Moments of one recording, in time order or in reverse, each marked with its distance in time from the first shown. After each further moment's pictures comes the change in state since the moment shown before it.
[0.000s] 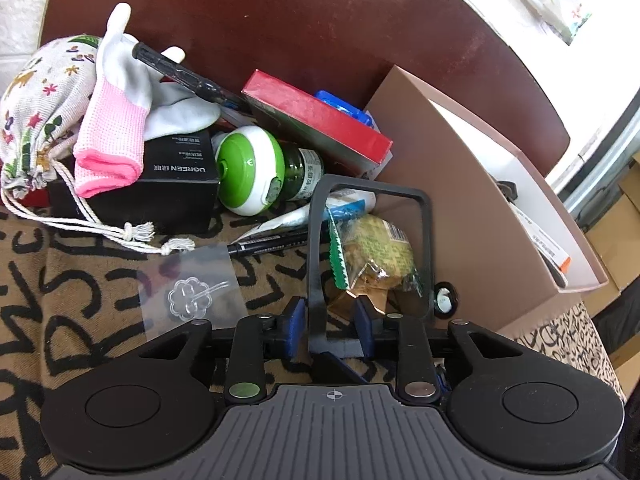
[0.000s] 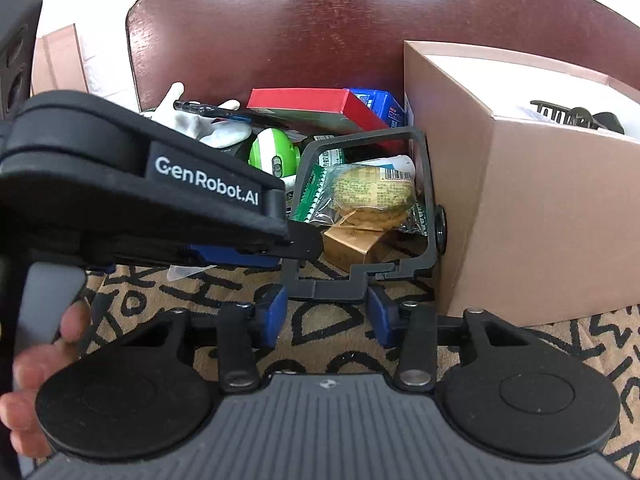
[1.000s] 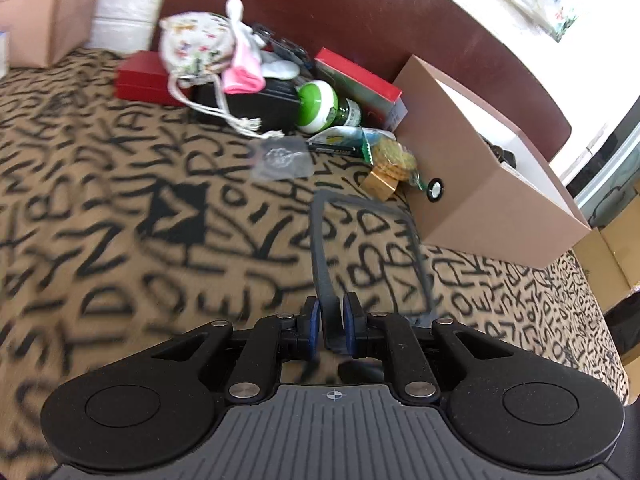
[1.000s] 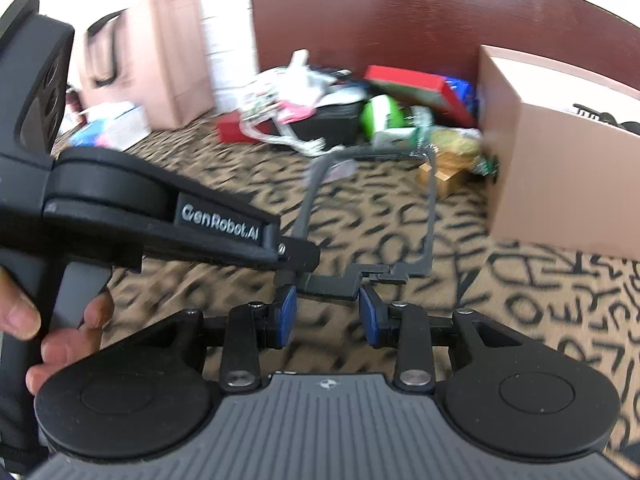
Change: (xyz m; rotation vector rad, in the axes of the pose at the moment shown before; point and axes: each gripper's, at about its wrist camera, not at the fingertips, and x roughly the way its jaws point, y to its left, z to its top) left arm -0.129 -0.010 -0.104 -0.072 -0.006 0.110; right arm -0.100 0.040 -0.049 -0.161 0.090 0.187
